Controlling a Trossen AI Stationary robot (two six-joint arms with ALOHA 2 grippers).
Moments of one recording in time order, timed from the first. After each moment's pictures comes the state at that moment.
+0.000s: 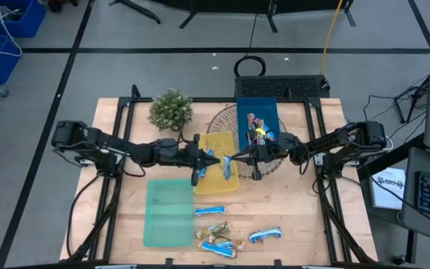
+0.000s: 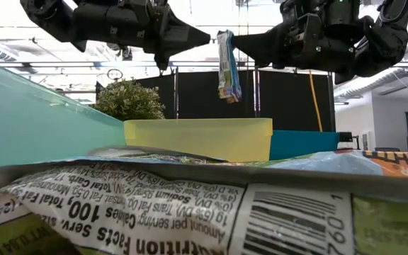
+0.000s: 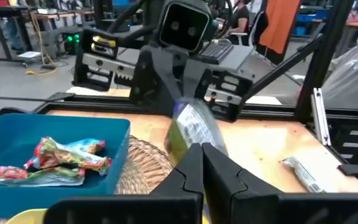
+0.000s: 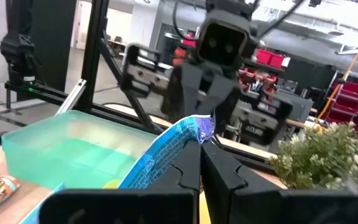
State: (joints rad) left arm -0.04 1.49 0.68 0.71 -0.01 -0.06; right arm -0.11 1.52 0.44 1.19 -0.28 -0.24
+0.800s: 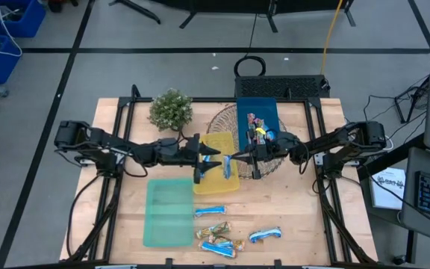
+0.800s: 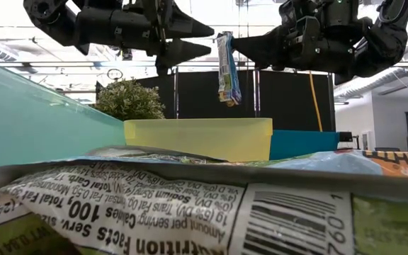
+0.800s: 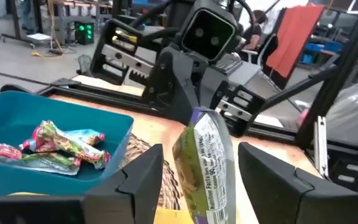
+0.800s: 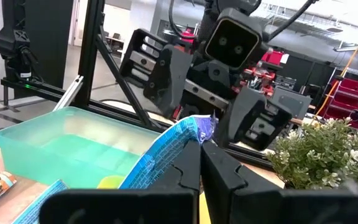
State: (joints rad) left arm -0.03 1.52 0.68 0.78 -0.04 -0.22; right arm -0.12 1.52 0.44 1.18 -0.29 -0.24
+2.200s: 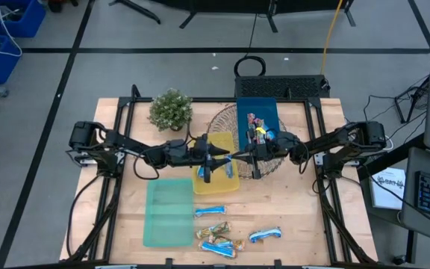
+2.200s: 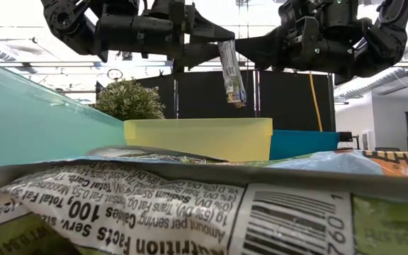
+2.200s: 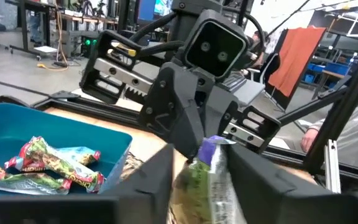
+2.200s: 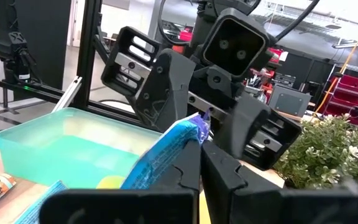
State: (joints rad) left arm -0.03 1.68 0.77 0.91 -0.07 -0.24; right arm -0.12 1.52 0.44 1.18 -0.29 -0.23
